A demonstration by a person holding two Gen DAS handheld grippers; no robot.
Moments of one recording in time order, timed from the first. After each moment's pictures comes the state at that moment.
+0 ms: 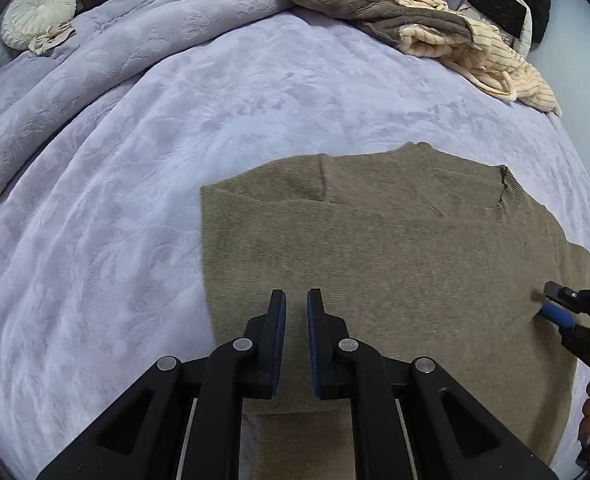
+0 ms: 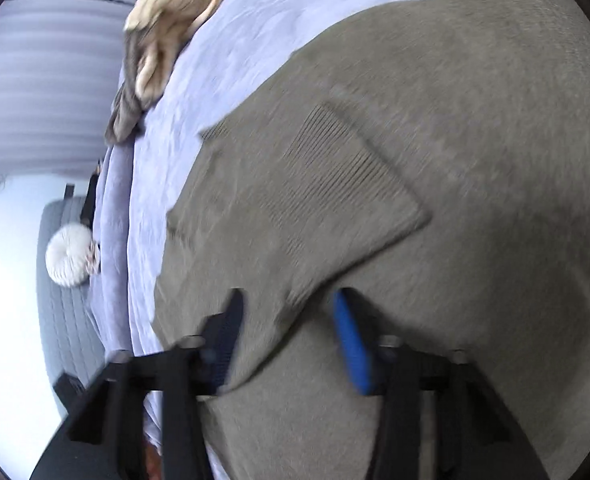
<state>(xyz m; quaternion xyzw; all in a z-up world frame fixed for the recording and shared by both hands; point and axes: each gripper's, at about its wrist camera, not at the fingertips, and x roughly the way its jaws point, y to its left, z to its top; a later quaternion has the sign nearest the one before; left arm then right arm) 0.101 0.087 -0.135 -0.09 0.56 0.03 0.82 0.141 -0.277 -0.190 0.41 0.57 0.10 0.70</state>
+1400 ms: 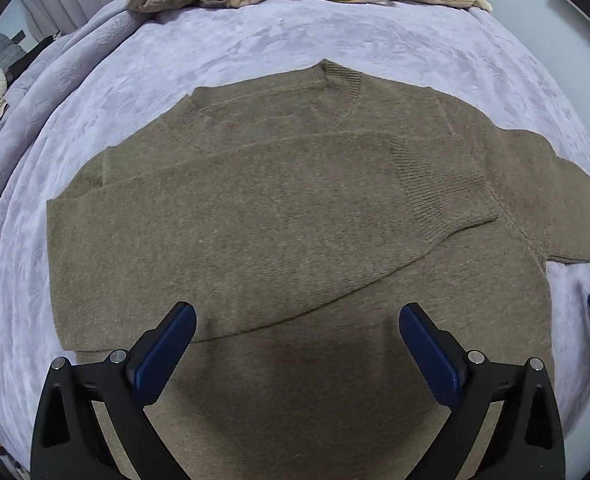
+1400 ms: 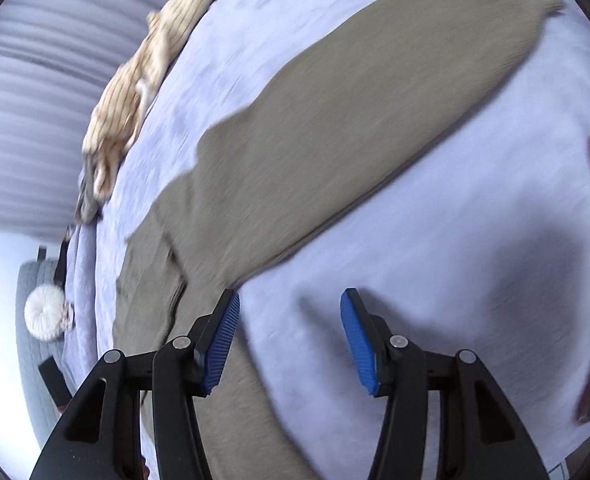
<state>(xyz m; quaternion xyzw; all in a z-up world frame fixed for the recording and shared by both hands) 0.087 -0.114 -0.140 0.02 0.59 -0.03 0.81 0.013 -0.509 -0.165 0.41 0.51 -0.03 0.76</state>
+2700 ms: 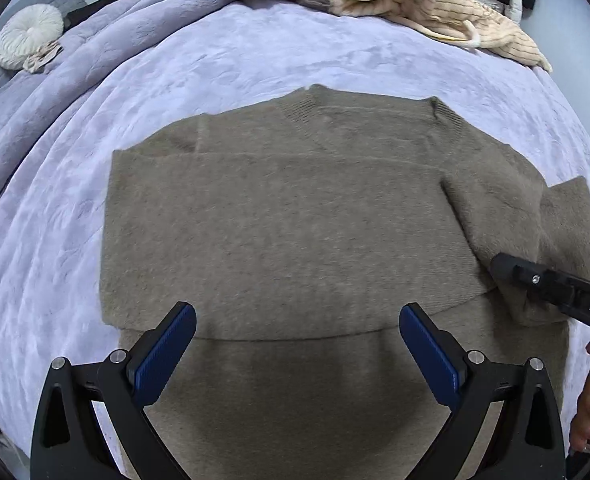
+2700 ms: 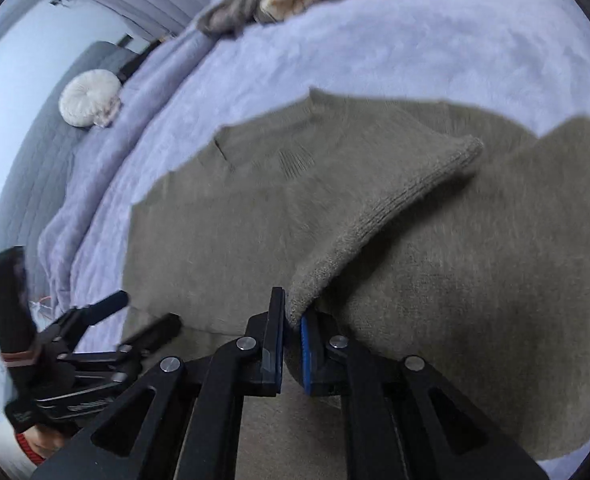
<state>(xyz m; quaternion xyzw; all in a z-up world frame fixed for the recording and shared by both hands) 0.080 -0.030 -0.141 -0.06 0.58 0.06 0.81 0.139 -0.256 -0.174 0.13 0.59 0.26 0.76</state>
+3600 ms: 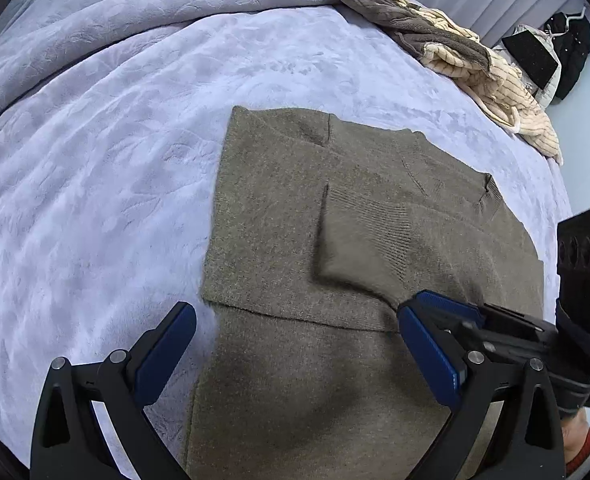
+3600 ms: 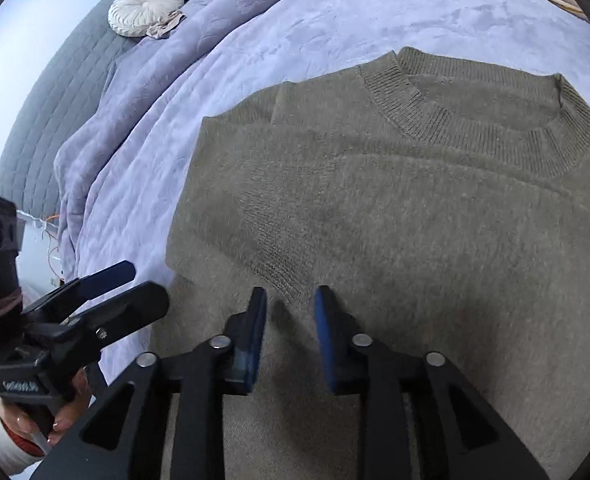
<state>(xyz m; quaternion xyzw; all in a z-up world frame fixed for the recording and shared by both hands) 0.044 0.078 -0.139 -0.21 0.55 0.07 0.81 0.112 -0.112 -0.175 0.04 0.59 0.38 0.71</state>
